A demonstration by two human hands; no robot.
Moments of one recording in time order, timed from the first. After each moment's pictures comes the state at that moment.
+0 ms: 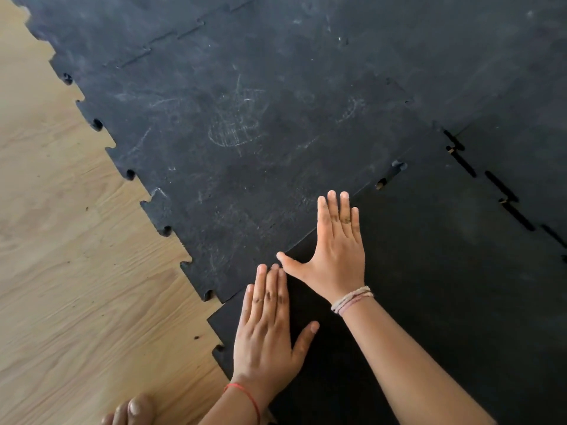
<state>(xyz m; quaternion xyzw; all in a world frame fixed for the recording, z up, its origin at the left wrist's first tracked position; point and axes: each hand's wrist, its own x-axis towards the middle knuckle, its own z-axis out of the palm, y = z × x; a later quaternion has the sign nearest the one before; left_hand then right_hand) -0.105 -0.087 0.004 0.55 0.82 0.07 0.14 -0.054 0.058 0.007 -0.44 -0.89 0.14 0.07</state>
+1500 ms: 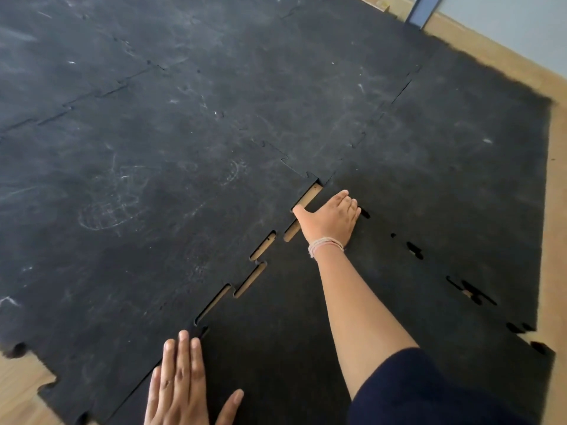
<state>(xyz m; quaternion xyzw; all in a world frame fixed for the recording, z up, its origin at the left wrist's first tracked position) -0.096 -0.058 -0.020 0.57 0.79 0.17 0.15 0.016 0.242 0.007 -0.77 -0.62 0.12 0.09</state>
